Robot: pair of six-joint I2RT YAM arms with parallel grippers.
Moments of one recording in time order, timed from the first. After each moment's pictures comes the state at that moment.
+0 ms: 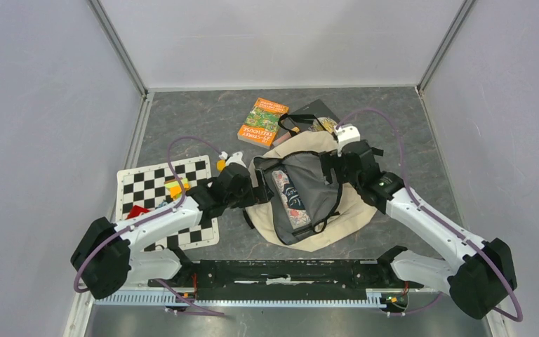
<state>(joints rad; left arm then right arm) -0.77 1.18 0.64 -0.22 -0.11 -0.84 0.57 1.10 0.75 -0.30 0.30 0.12</state>
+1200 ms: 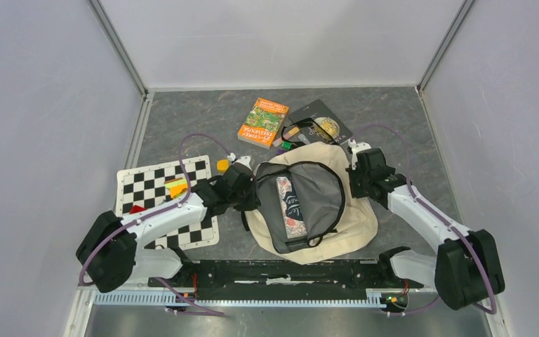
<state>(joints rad) -0.77 1.26 0.69 -0.30 -0.06 -0.71 0.31 1.20 0.66 -0.39 0.06 0.08</state>
